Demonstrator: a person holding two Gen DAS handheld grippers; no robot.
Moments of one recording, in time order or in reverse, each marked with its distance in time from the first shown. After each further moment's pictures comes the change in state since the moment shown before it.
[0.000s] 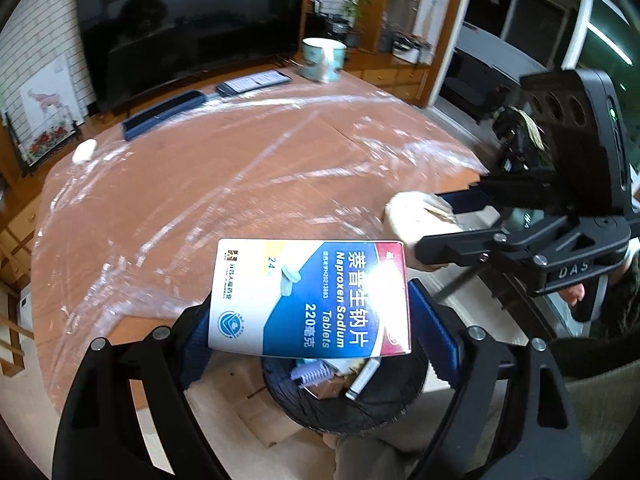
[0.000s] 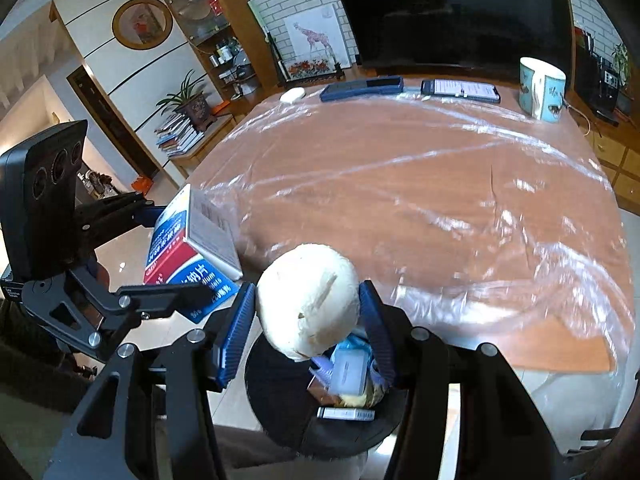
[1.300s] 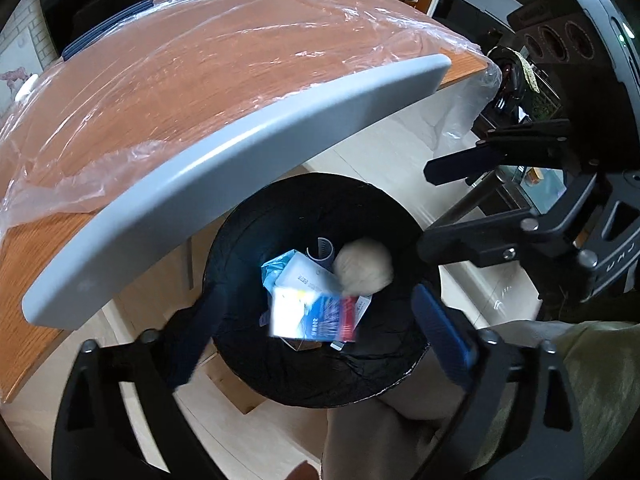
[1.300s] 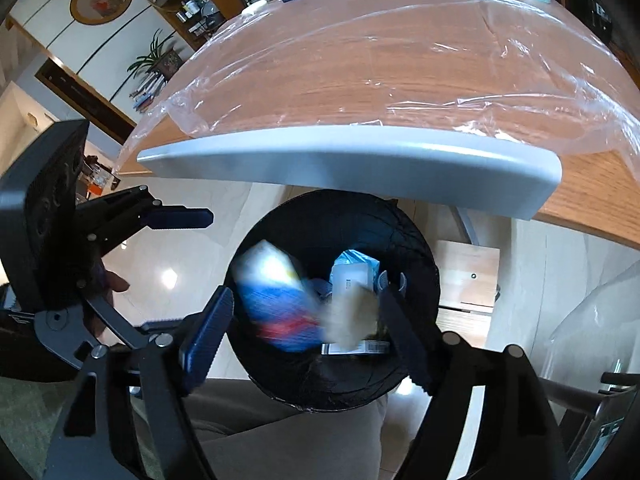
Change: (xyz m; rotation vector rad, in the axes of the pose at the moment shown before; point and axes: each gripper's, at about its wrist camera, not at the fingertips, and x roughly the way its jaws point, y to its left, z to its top) left arm 0.090 -0.020 -0.063 0.031 0.212 -0.045; right arm 0.064 -0.022 -0.067 0.127 0.204 -0.014
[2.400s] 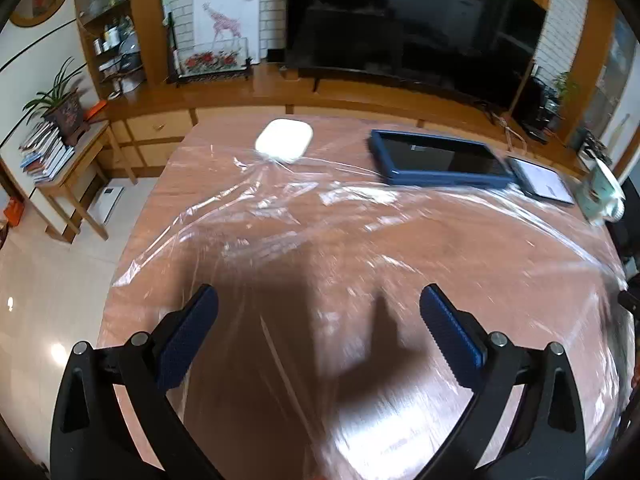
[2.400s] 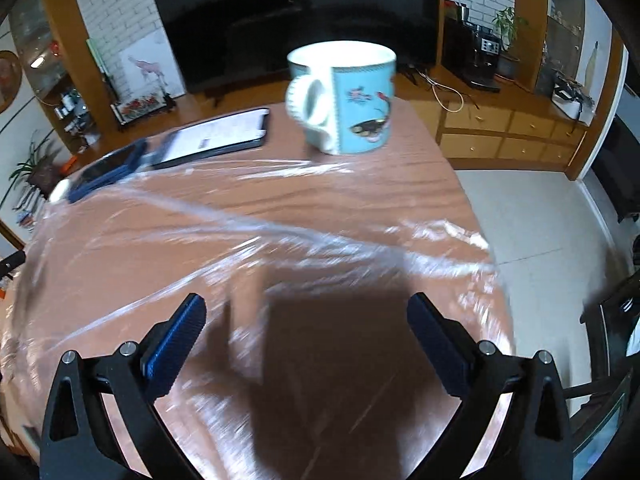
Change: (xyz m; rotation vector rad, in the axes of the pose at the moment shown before) left arm -0.040 0.286 0.133 -0.627 -0.251 0.441; right arm -0.044 -0.184 0.215 0.199 -0.283 -0.438
